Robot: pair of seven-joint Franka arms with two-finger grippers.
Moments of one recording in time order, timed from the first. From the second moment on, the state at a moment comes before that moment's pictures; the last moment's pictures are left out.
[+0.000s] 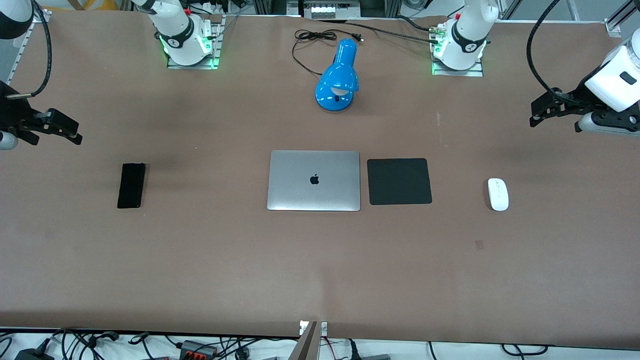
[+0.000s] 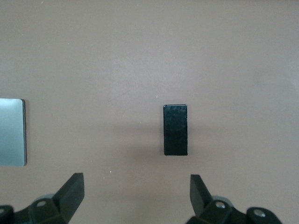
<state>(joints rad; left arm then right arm) 0.00 -0.03 -0.04 -1.64 -0.02 1.61 0.06 -0.02 0.02 -0.03 -1.68 0.00 1.74 -0.07</state>
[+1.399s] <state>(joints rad) 0.07 0.37 -0.02 -1.67 -0.02 1.75 0.06 -0.04 0.28 -0.04 -1.74 -0.06 1.89 -0.07</state>
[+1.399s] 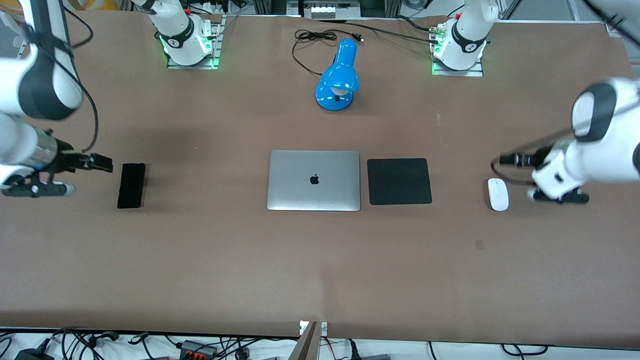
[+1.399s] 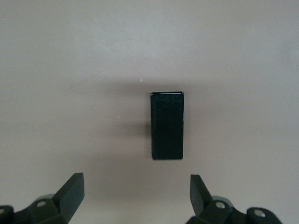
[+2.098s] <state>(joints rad) 0.15 0.47 -0.03 -2.09 0.03 2.54 0.08 -0.10 0.57 -0.04 -1.80 -0.06 2.24 -0.07</state>
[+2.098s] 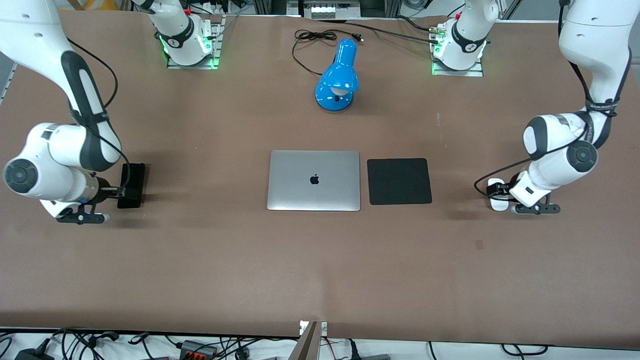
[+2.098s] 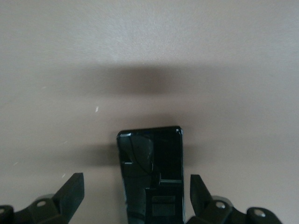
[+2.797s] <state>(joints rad) 0.15 0.50 -0.03 -2.11 0.04 2.55 0.08 -0.15 0.59 -0.04 -1.89 -0.06 2.33 -0.07</state>
